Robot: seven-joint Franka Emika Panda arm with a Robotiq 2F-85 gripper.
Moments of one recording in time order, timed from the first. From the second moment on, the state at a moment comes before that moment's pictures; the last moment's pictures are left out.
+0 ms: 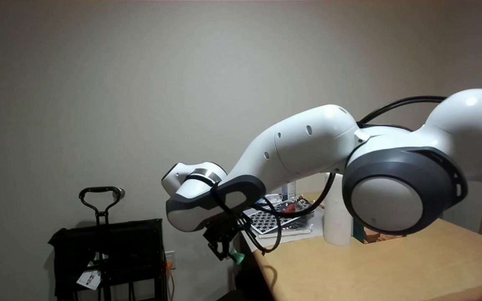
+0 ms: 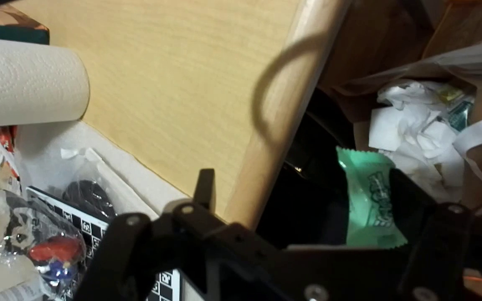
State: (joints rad) arm 0.41 1.22 -0.19 -0.74 -0.34 1.58 0.50
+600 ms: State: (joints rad) arm 0.39 1.20 -0.18 -0.73 -0.29 1.50 0.58
